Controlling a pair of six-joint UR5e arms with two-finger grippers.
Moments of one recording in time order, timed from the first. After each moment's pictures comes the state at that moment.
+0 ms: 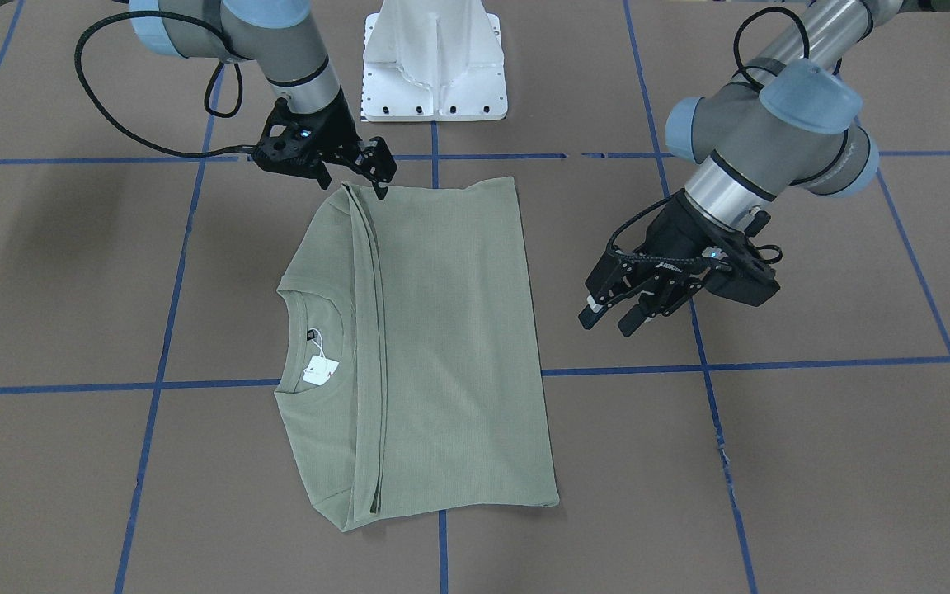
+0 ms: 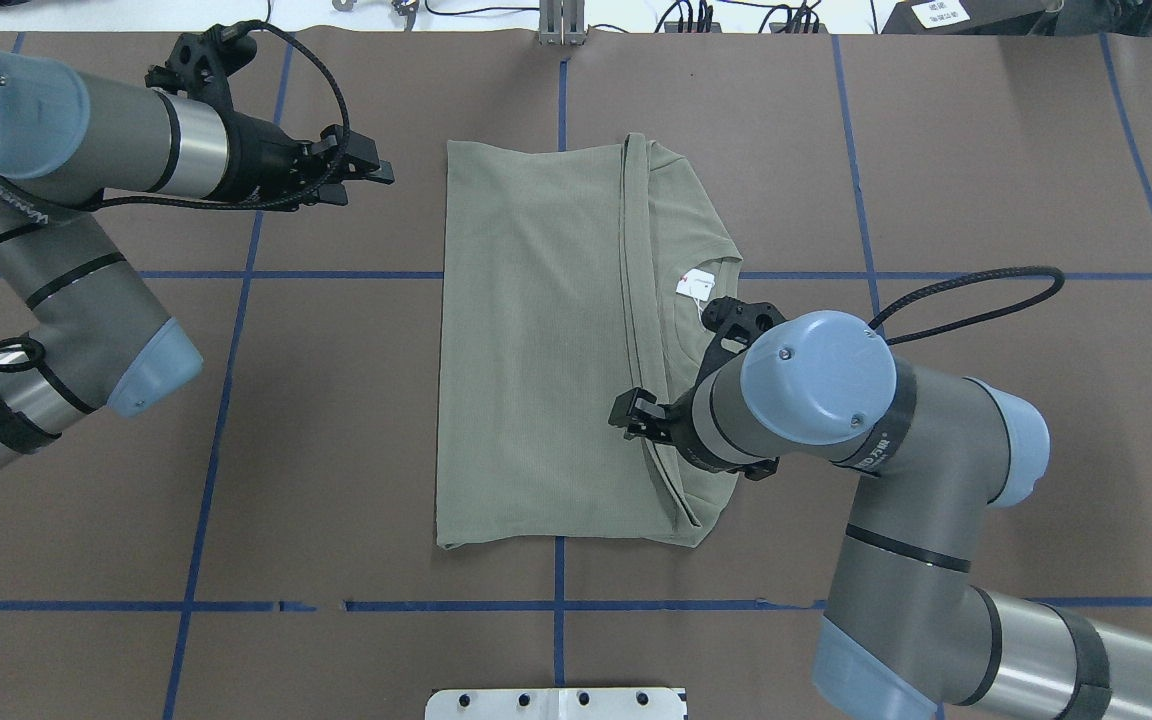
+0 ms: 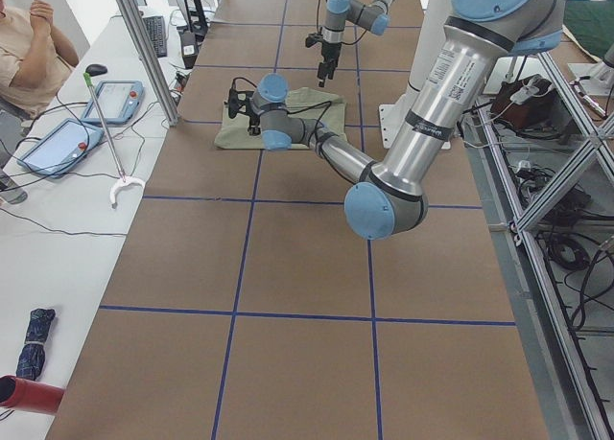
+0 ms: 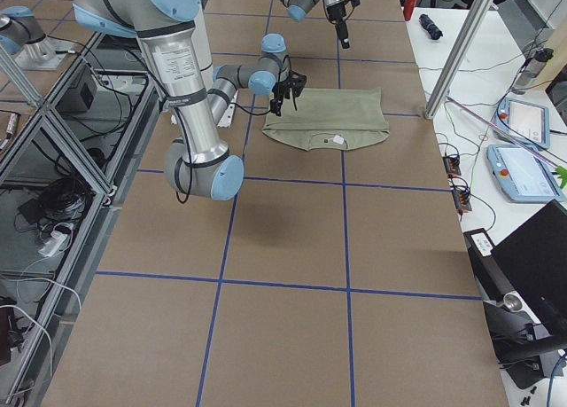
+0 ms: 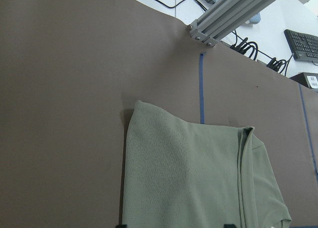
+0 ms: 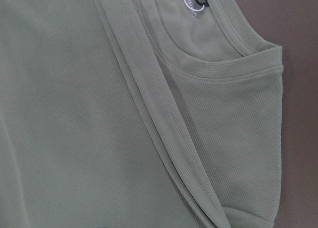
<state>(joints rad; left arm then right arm) -0.85 -2.03 -1.61 -2.41 -1.99 -1.41 0.41 -1.10 1.94 -1.53 1.80 1.59</state>
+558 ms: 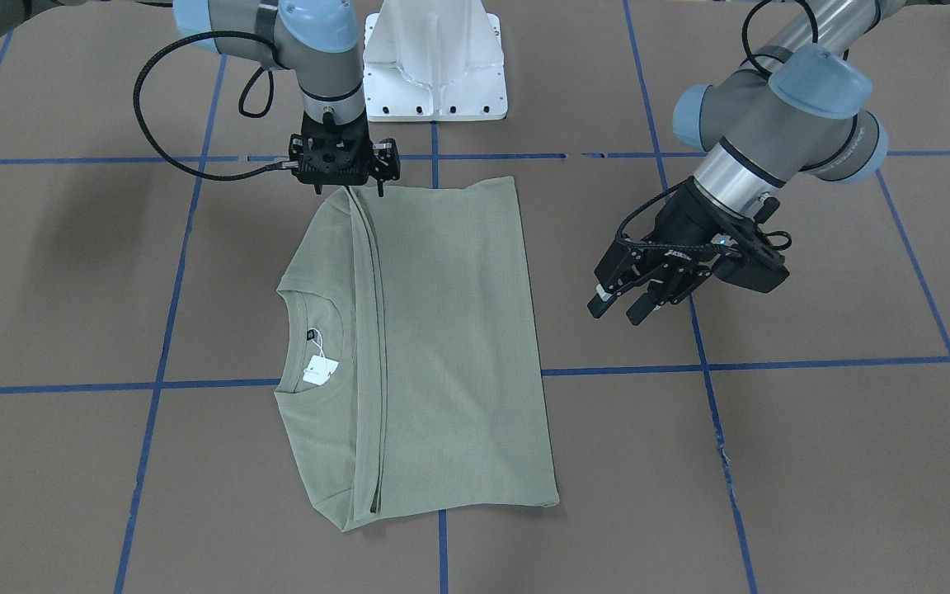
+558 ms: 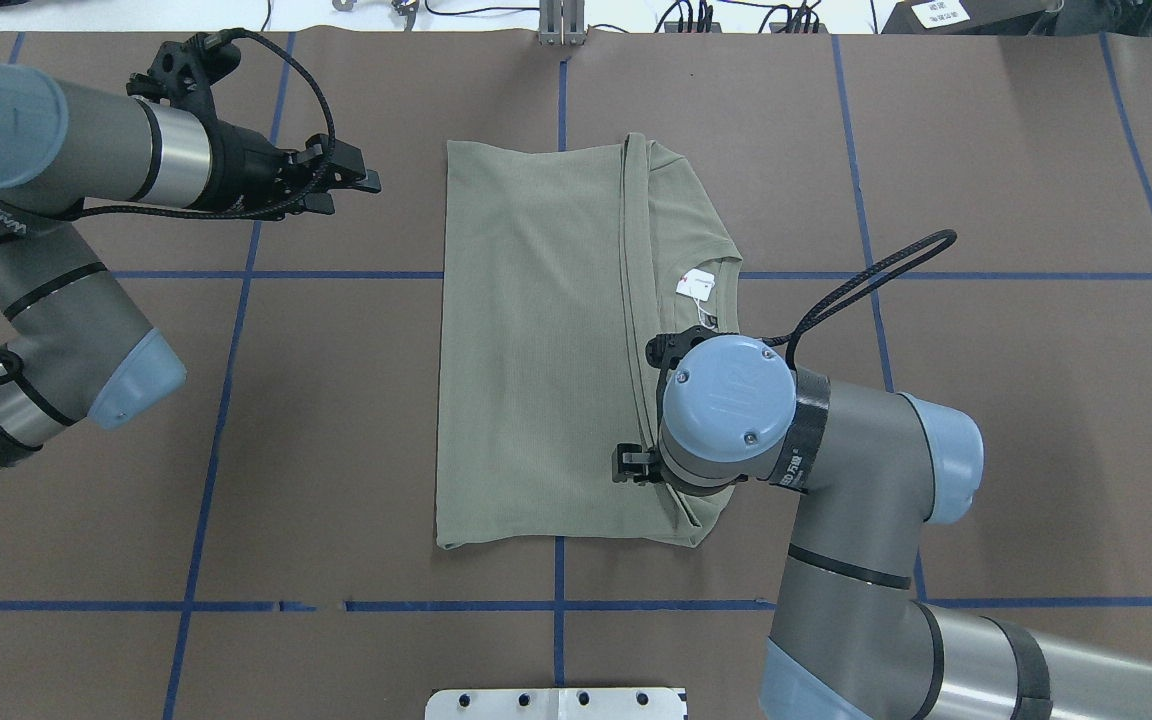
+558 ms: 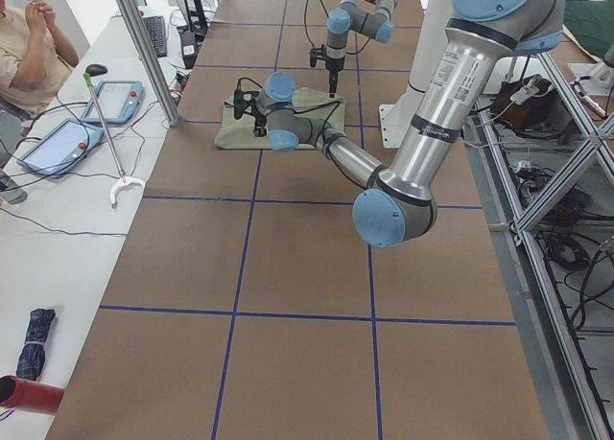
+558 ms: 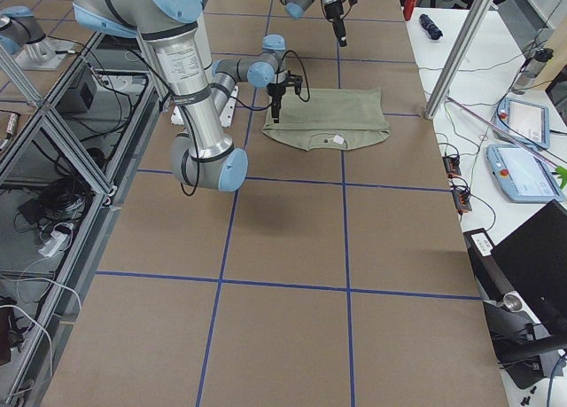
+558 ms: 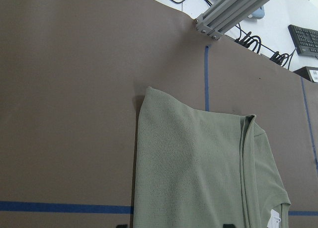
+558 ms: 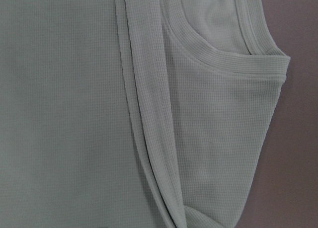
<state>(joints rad) -0.85 -2.01 -1.63 -2.40 -2.00 -1.41 0.37 -1.04 1.90 -1.77 1.77 1.26</state>
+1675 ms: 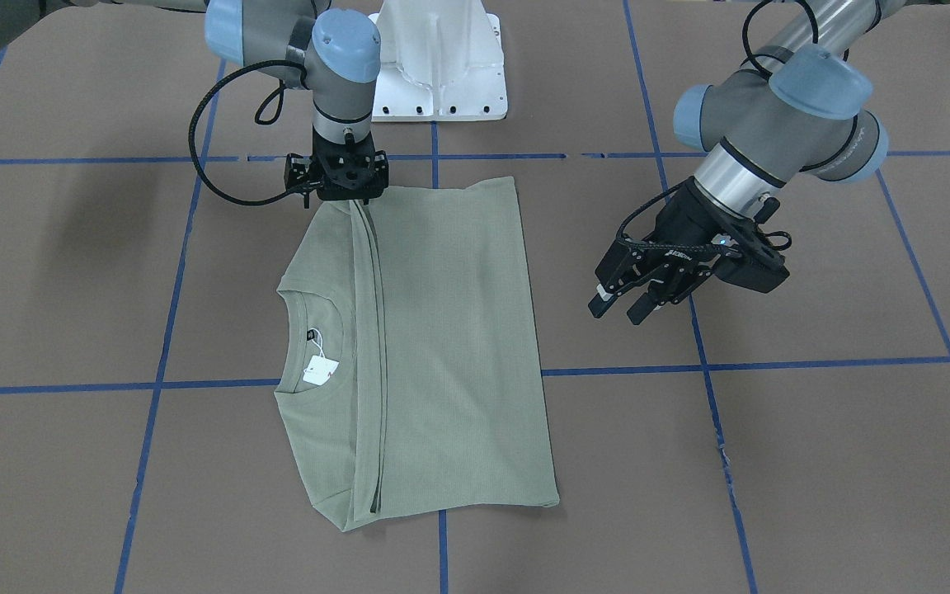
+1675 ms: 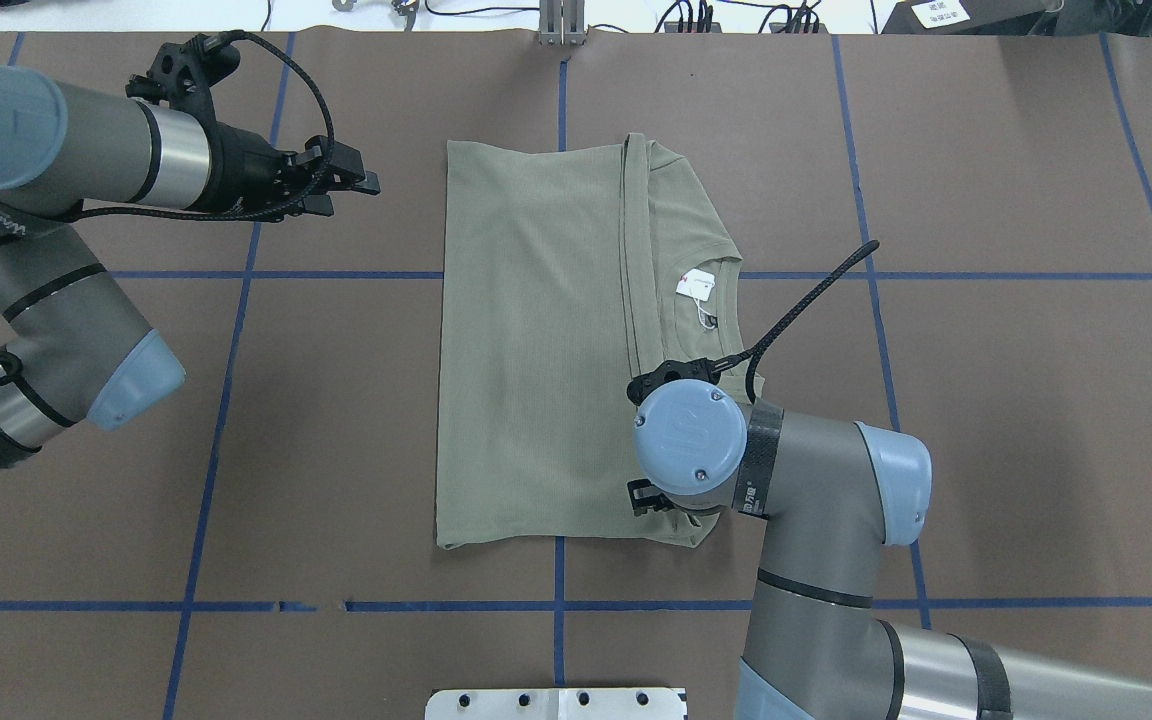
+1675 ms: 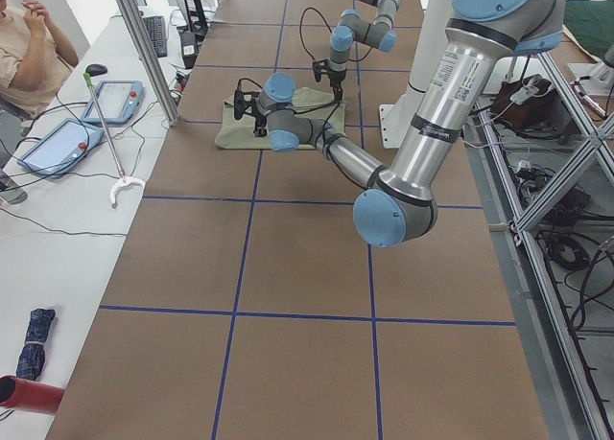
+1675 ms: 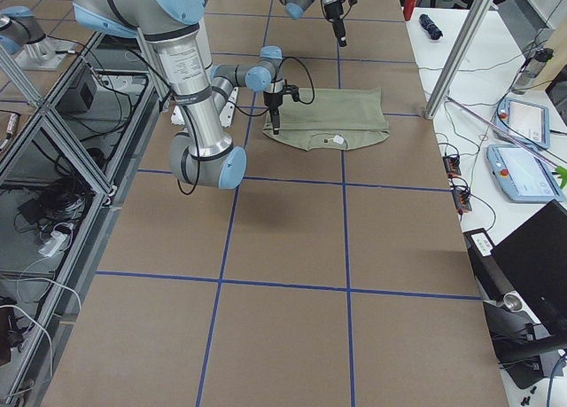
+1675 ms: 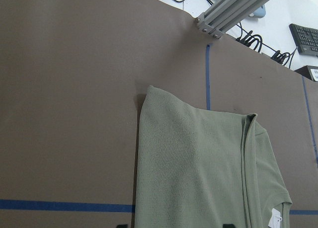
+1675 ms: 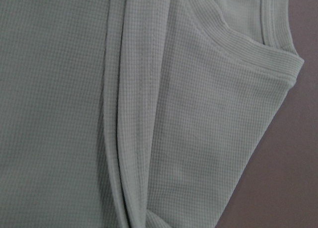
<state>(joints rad) -0.85 -2.01 -1.63 -2.40 -2.00 -1.41 0.33 -1.03 1.82 -1.83 1.70 1.08</state>
